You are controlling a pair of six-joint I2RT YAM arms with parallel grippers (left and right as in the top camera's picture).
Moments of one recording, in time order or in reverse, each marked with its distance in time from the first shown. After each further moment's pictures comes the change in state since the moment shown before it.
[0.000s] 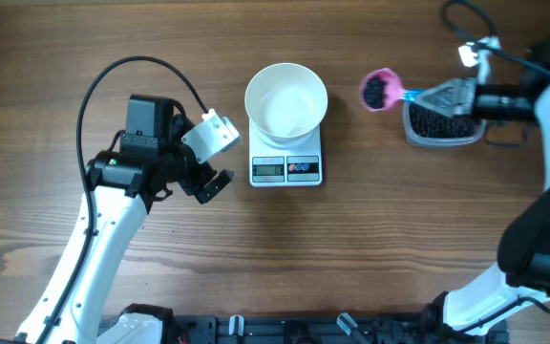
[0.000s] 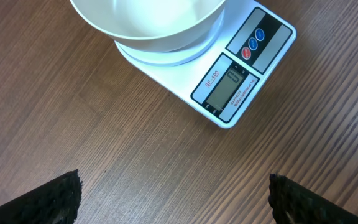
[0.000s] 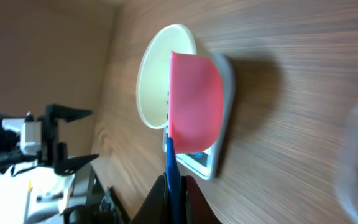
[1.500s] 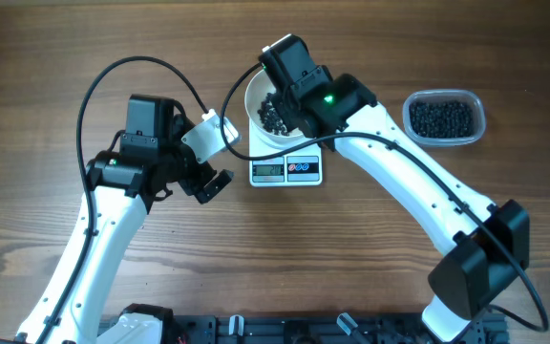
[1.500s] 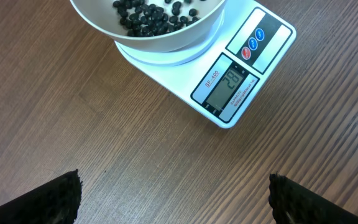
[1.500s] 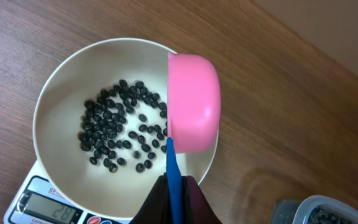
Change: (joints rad) left arm 0.000 0.000 0.000 0.000 0.000 0.000; right arm 0.940 -0.008 0.139 0.332 1.442 0.325
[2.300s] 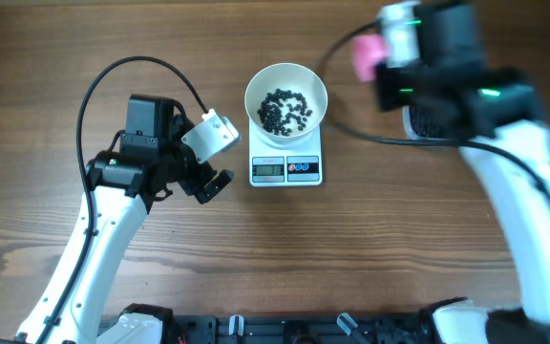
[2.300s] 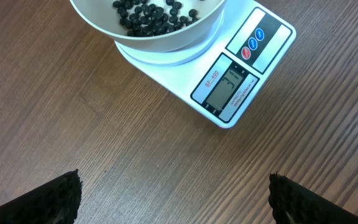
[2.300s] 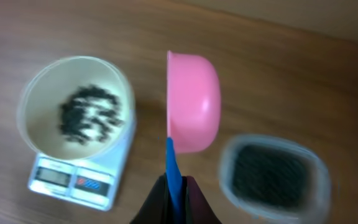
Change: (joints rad) left arm 0.000 0.000 0.000 0.000 0.000 0.000; right arm -0.426 -0.341 0.003 -0.220 -0.346 -0.030
